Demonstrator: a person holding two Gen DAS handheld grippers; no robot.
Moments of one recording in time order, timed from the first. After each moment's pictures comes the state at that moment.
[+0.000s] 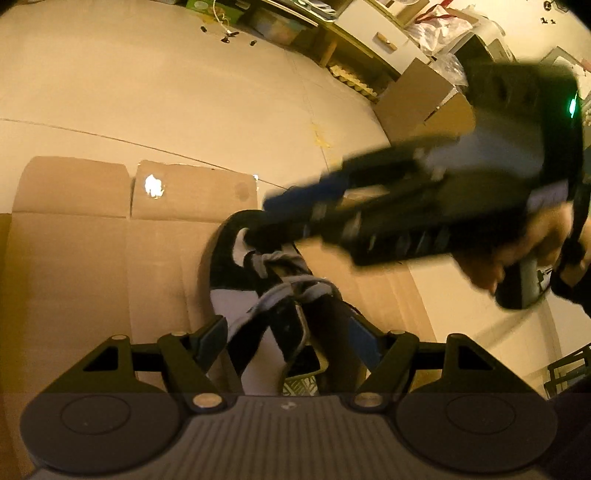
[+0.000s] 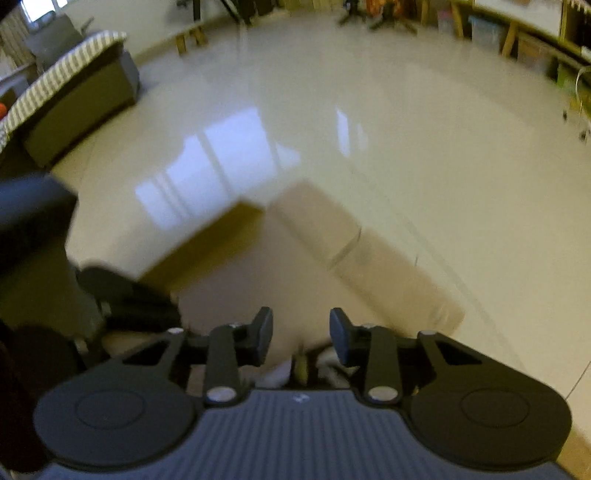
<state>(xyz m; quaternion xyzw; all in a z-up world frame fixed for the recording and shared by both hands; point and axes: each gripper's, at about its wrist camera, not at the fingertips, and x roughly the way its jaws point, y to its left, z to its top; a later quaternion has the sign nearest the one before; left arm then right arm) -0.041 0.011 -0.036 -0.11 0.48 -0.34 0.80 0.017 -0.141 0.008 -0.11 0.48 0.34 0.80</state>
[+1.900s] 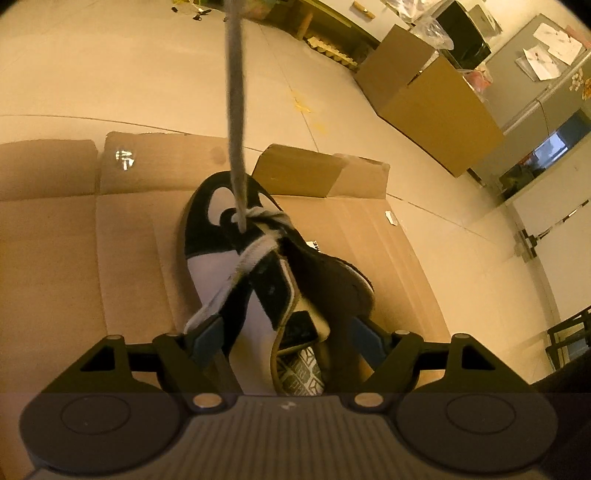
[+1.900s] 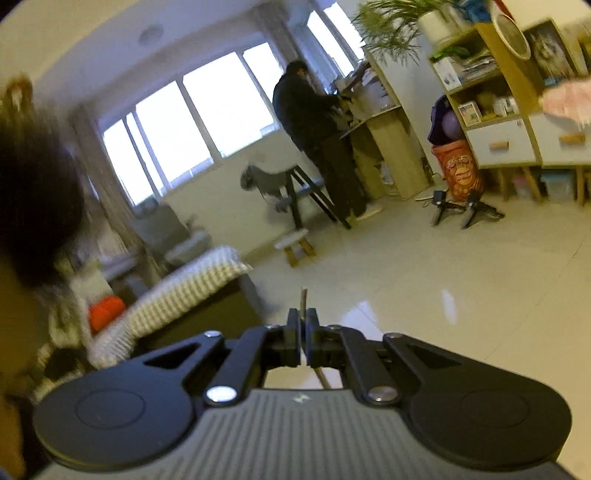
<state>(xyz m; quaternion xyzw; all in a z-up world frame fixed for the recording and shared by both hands) -0.048 -0.002 -0.059 -0.08 0.50 -0.37 0.78 0.074 -0.078 0.269 0.14 0.24 0.48 0.83</state>
